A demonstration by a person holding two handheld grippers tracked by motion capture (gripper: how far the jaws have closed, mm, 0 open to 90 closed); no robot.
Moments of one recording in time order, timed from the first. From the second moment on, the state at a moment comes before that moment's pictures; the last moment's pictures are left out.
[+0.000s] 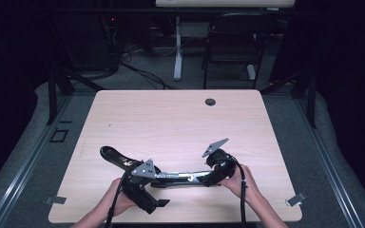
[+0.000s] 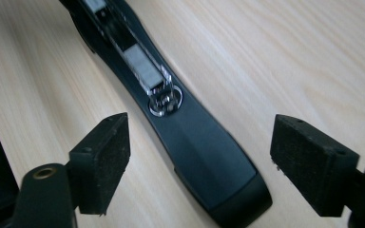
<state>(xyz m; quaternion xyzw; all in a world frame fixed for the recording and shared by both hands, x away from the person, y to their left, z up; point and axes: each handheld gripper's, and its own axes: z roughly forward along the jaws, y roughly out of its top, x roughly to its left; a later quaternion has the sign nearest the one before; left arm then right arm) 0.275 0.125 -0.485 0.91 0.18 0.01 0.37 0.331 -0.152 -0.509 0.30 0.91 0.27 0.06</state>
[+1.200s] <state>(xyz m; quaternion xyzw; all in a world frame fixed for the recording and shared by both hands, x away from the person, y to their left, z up) 0.254 0.194 -0.499 0.90 0.24 0.02 0.35 0.317 -0.174 -0.515 0.37 0.88 0.27 0.09</state>
